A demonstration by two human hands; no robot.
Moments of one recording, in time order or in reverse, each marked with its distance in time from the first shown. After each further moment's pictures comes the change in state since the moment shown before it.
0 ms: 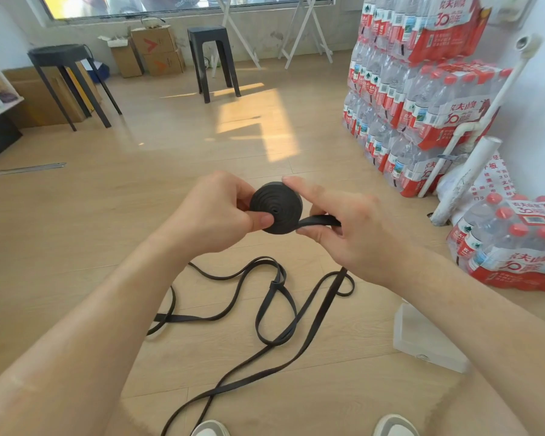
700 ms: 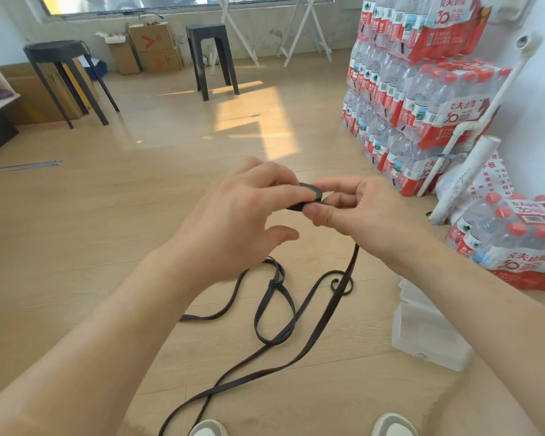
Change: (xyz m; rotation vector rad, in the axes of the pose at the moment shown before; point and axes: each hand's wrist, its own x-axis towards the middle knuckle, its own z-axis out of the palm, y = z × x) left_hand -0.008 -0.002 0.014 0.333 0.232 0.676; right_hand 0.010 -0.007 -0.010 0.679 0.035 0.571
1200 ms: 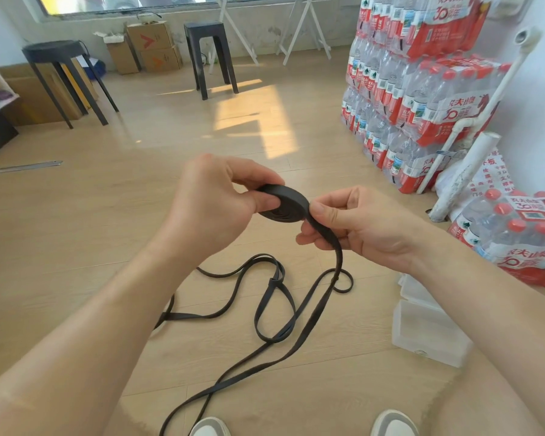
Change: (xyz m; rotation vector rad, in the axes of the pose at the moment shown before) left_hand 0.009 0.011 -0.016 -0.409 0.120 -0.536; right_hand 0.001 0.011 -0.010 0.283 -0.264 0.229
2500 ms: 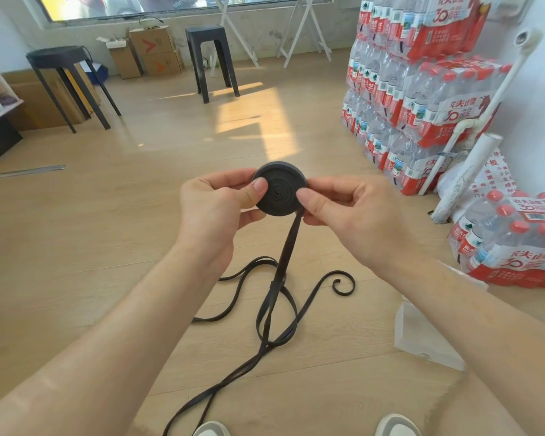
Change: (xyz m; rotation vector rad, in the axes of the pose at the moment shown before) left_hand 0.004 -0.011 0.022 -0.752 0.187 -0.524; right_hand 0.000 -0.002 0.027 -0.219 0.434 -0.419
